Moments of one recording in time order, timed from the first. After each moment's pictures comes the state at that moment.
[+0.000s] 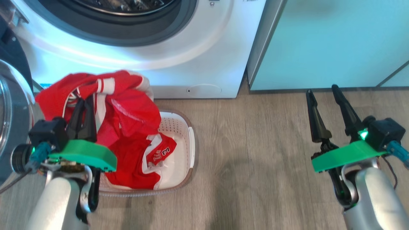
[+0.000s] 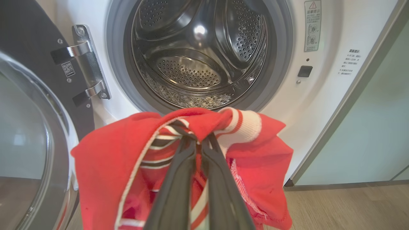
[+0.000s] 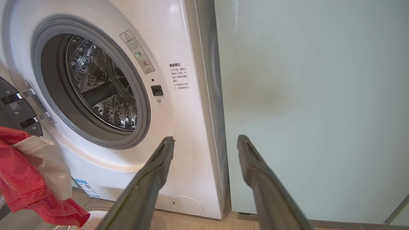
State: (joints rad) left arm -0.21 0.26 -0.19 0.01 -0.36 0.21 -0.11; right arm -0.20 -0.11 0.04 0.16 0.28 0.13 -0.23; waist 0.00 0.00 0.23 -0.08
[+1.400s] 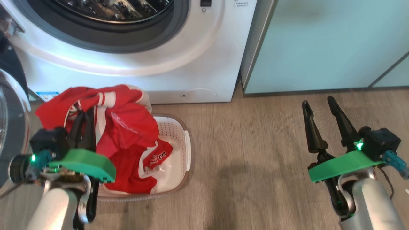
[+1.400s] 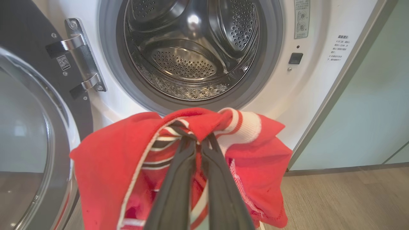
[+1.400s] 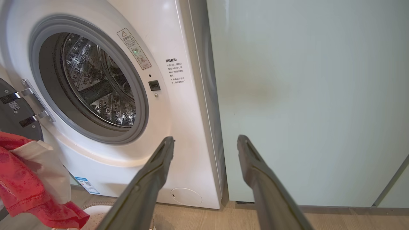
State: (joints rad) left arm -0.11 0.30 -0.21 -0.09 -0.36 0.25 -0.04; right arm -0.13 -0.08 0.03 0.11 0.26 0.13 -0.20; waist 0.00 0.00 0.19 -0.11
